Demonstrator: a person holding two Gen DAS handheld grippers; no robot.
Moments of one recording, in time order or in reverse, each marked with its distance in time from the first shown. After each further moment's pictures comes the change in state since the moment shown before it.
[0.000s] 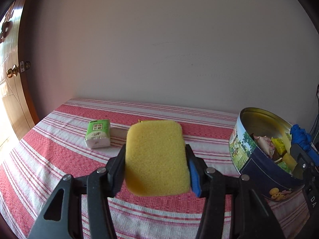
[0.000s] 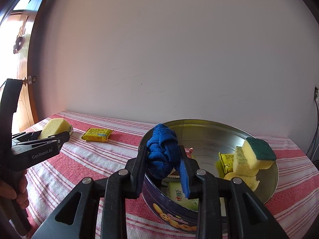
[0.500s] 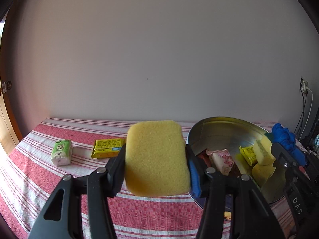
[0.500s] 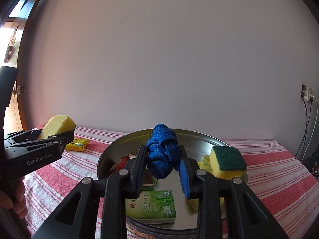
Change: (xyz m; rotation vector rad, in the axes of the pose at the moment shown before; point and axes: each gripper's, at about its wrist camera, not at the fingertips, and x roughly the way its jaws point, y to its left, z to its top) left arm -0.010 -0.082 0.022 0.075 -0.058 -0.105; right arm -0.005 -0.061 0.007 0.057 -0.051 -0.076
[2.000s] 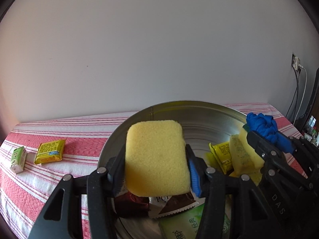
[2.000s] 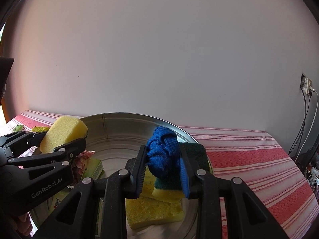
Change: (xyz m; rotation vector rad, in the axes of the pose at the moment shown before) left arm 0.078 -0.099 0.005 0.099 0.128 -0.083; right arm 0.070 -0.056 0.000 -0.024 0.154 -0.049
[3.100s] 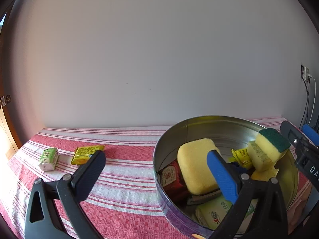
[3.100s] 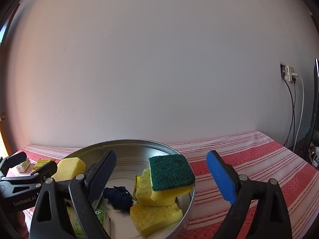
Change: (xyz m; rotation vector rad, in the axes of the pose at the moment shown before) left arm -0.055 0.036 -0.014 -0.036 -0.170 0.141; right arm -0.068 -0.005 -0.001 0.199 -0.201 -0.048
